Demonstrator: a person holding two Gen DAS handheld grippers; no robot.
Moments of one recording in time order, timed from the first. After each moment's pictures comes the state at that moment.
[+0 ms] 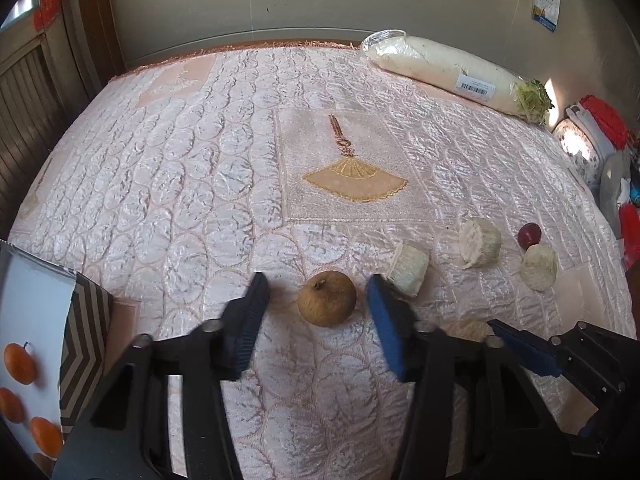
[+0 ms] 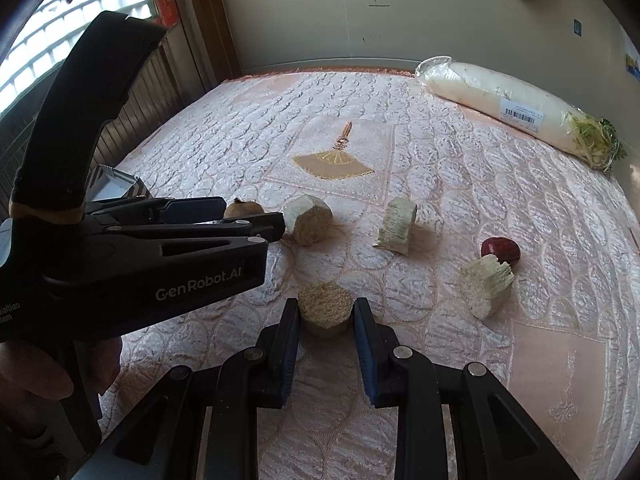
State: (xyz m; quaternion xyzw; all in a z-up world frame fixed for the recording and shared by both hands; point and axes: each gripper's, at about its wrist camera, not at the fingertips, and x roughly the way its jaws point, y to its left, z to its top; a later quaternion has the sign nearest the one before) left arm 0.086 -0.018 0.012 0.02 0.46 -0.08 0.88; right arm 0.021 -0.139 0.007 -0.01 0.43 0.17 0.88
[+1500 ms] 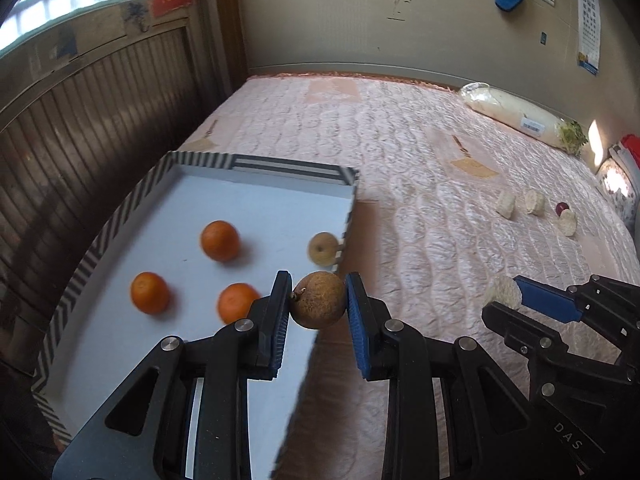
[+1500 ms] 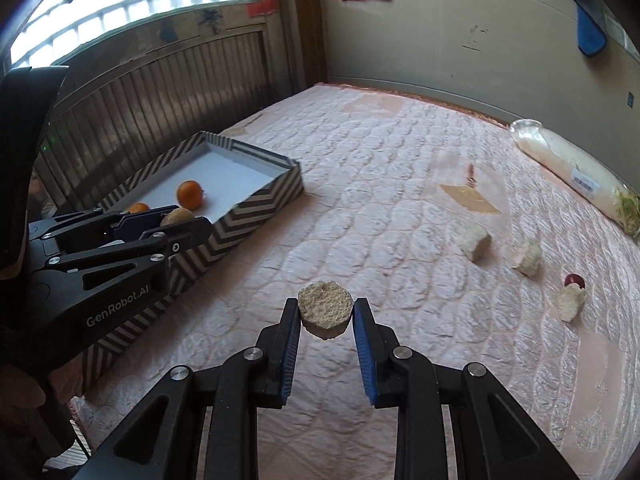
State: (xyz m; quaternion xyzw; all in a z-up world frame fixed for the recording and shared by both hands) left arm -0.052 0.115 0.053 0.01 0.41 0.04 0.91; right arm -0.052 -0.029 0.042 -0.07 0.40 0.25 0.88
